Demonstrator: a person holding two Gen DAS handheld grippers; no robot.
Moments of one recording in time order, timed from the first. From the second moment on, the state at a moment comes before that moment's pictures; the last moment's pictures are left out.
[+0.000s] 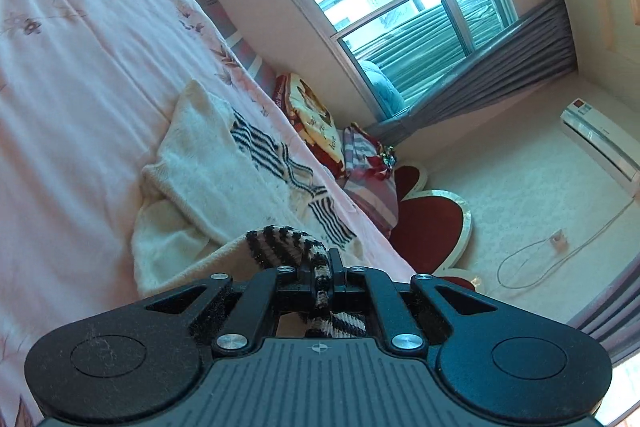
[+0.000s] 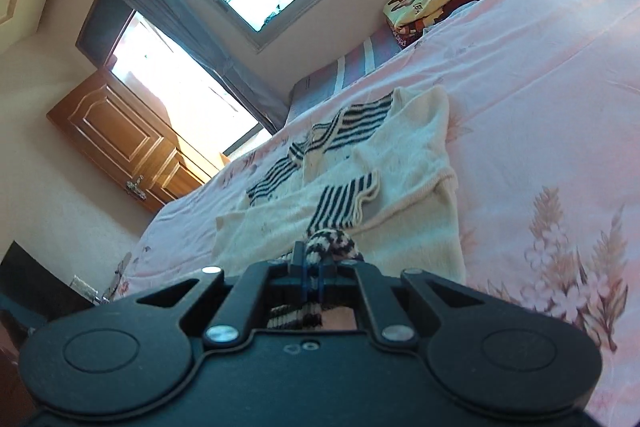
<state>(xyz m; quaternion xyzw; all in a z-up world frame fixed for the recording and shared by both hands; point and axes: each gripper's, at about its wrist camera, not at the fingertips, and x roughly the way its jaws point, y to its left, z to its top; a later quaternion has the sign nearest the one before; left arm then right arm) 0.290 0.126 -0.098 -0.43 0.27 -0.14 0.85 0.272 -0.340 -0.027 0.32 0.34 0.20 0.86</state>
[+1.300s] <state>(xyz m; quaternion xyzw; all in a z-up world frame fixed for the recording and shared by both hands) 0.560 0.077 -0.129 -0.12 0.39 -0.08 0.91 0.504 -0.319 -0.087 0.23 0.34 0.18 0.89</state>
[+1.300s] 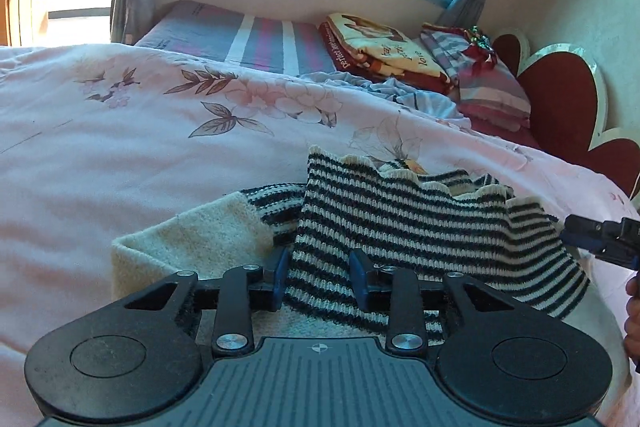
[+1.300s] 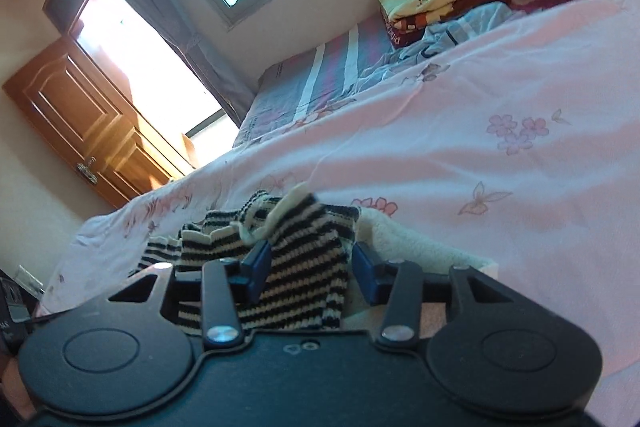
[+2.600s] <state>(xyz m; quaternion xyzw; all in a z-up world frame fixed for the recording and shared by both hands) 0.488 0.069 -0.096 -0.10 0.24 0.02 0.97 0.486 -0.274 -0.063 0.02 0.30 0.16 0.94</state>
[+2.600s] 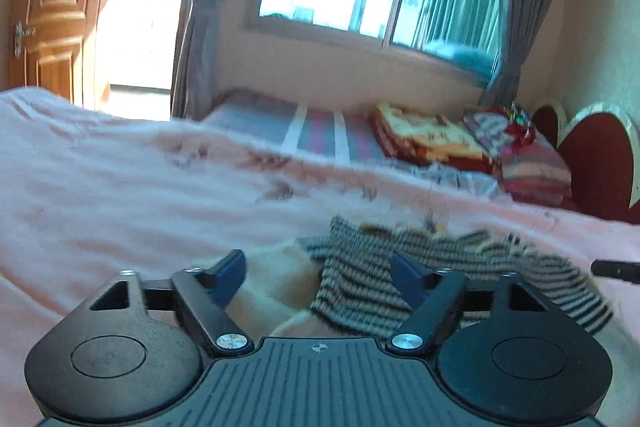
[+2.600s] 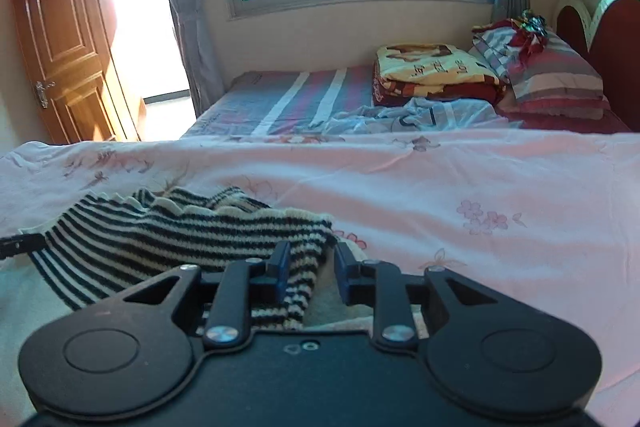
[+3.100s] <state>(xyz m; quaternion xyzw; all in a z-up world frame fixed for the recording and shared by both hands) 0.563 -0.019 -0.125 -0.07 0.36 -0.06 0.93 0.518 -0.193 -0.097 -0.04 0.35 0.22 0.91</state>
